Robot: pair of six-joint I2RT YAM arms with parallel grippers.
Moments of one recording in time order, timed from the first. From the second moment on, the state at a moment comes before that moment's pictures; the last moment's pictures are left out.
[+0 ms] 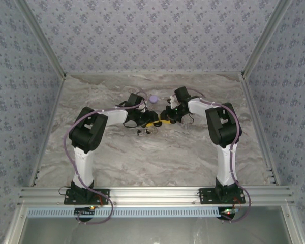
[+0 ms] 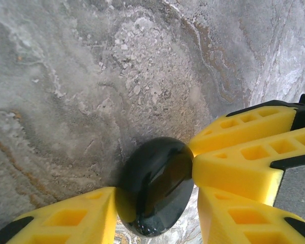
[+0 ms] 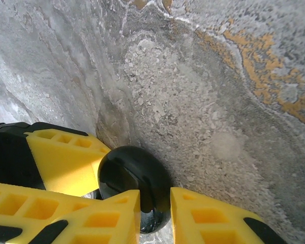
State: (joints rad) left arm -0.53 2.07 1.27 -0.14 0.59 -0.80; right arm 0.36 2.12 1.41 -0.47 -0.67 0.46
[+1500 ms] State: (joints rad) left arm -0.52 2.06 1.18 0.07 0.62 -0.91; right arm 0.32 2.11 1.33 -0.35 -0.80 0.51
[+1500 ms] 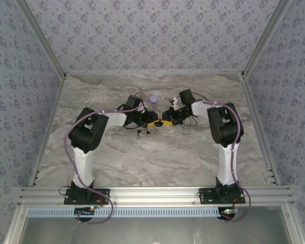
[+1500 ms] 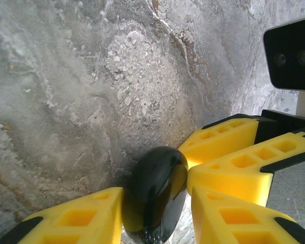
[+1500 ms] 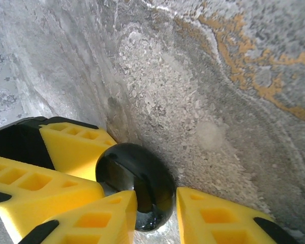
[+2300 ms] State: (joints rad) left arm -0.54 2.06 1.17 0.11 0.61 -0.92; right arm 0.32 2.09 1.29 -0.33 -0.81 0.54
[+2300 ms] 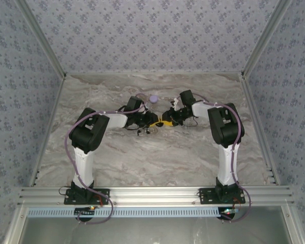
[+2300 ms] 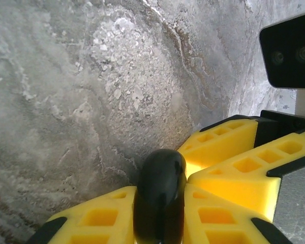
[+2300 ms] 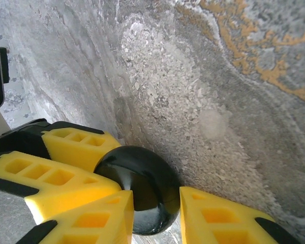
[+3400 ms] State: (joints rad) left arm -0.51 1.55 1.07 0.12 0.80 -0.58; right arm 0.21 1.46 1.15 -0.44 -0.97 0.27
